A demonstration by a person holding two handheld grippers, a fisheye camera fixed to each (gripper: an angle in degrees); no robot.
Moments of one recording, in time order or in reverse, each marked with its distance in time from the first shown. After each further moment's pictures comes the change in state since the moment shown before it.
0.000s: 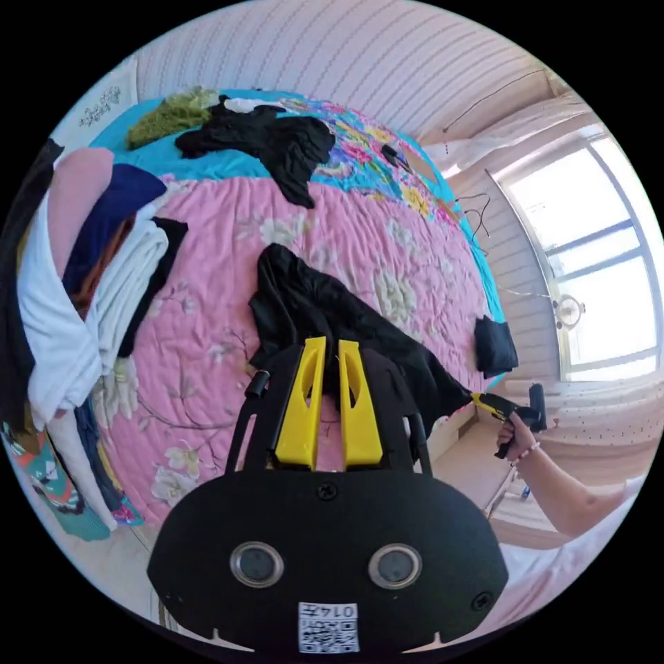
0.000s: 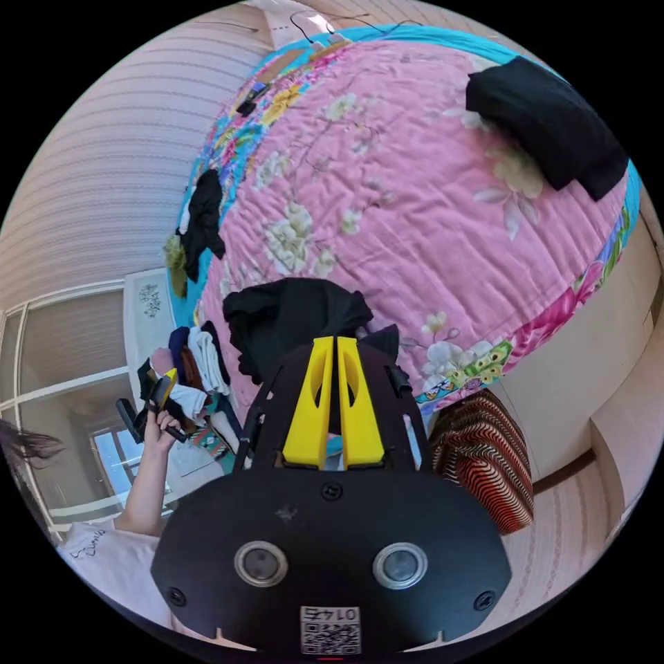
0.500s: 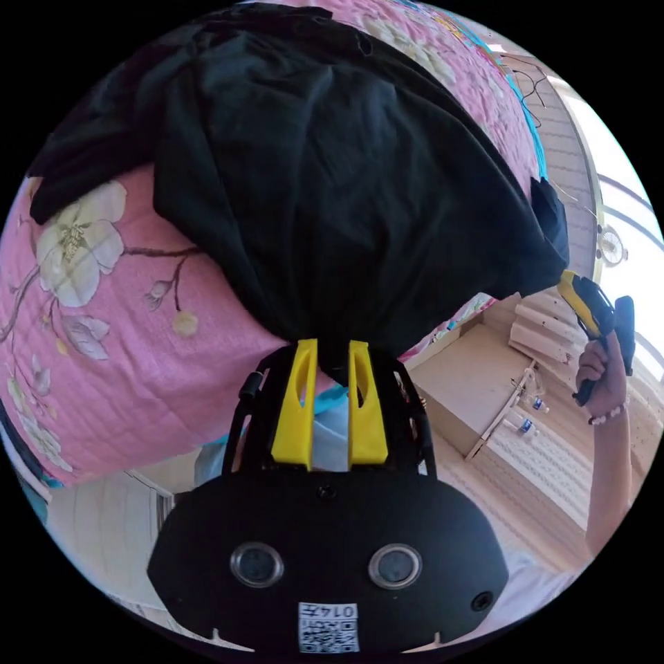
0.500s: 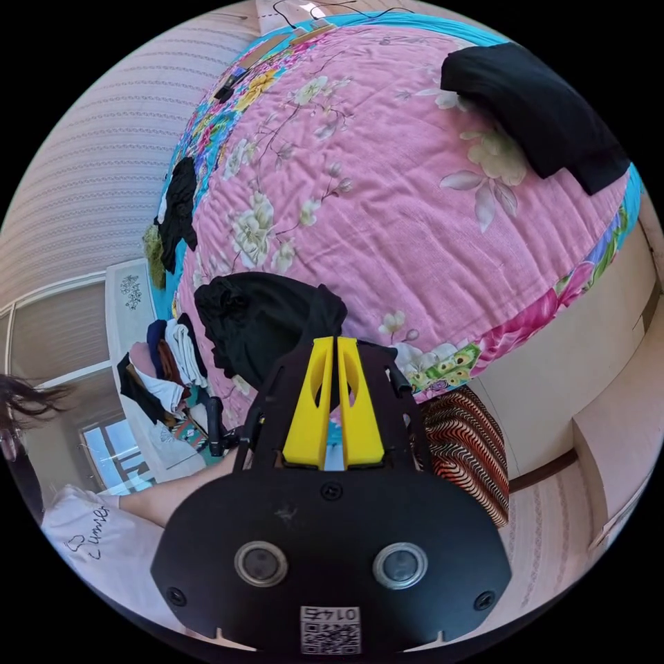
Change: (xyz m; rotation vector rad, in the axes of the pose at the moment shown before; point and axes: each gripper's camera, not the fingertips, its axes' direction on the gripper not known) left arm 0.054 0.056 0.244 -0.456 0.085 0.033; right arm 0.125 -0.048 0.030 -0.038 0.042 -0.020
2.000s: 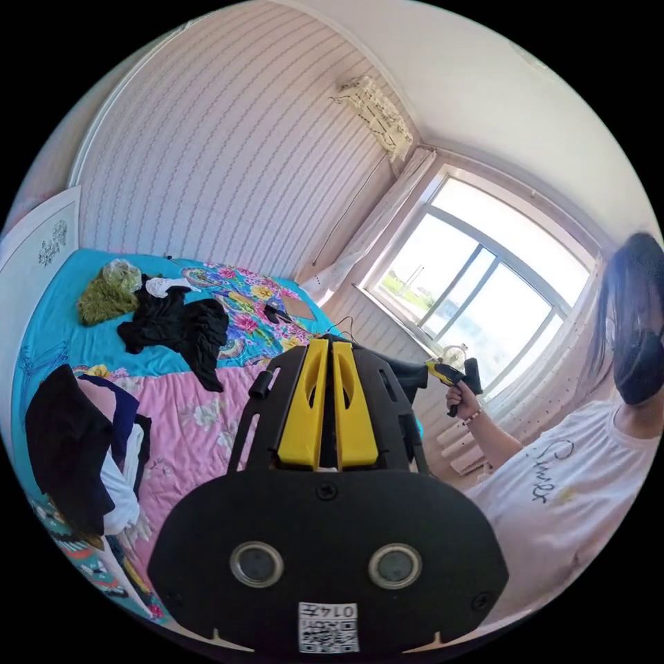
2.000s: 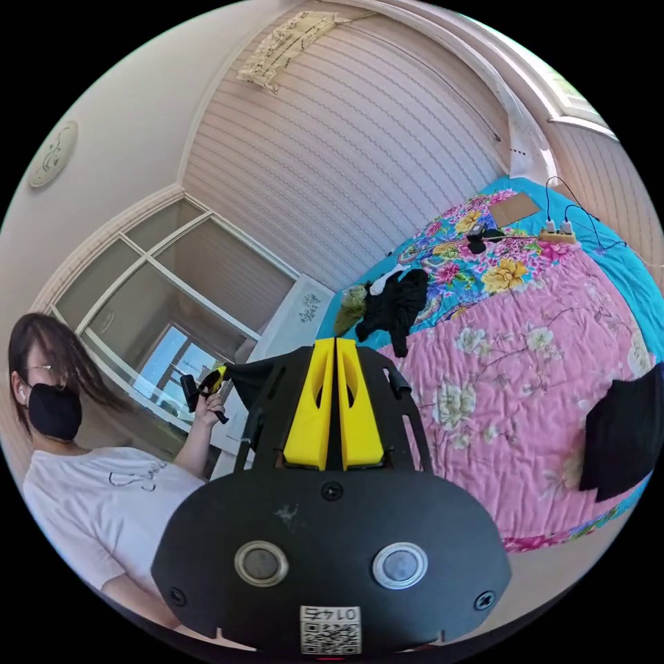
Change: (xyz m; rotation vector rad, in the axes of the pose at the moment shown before) left arm -0.011 0.256 -0.510 1.195 0.122 0.350; right arm -0.042 -0.049 -0.143 0.369 -0.479 -0.688
